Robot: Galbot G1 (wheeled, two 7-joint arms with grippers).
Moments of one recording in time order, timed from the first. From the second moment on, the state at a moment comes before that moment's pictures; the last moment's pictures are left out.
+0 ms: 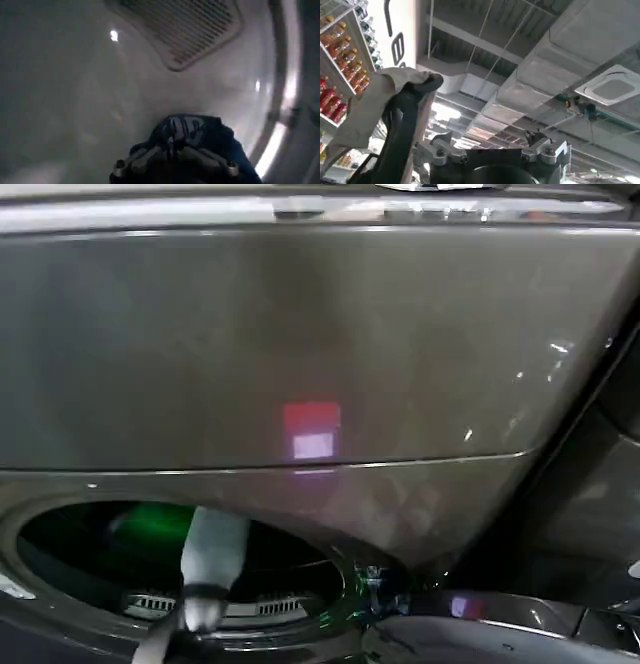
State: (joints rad) left arm 0.51 -1.61 -0.51 -1.20 0.26 0.23 0.08; right arm -1.58 1.24 2.56 1.72 0.15 0.04 -0.06
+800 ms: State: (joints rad) left arm 0.56 -1.61 -0.50 -1.32 0.10 0.30 -0.12; right arm -1.57 1.24 2.55 1.72 0.13 0.05 -0.07
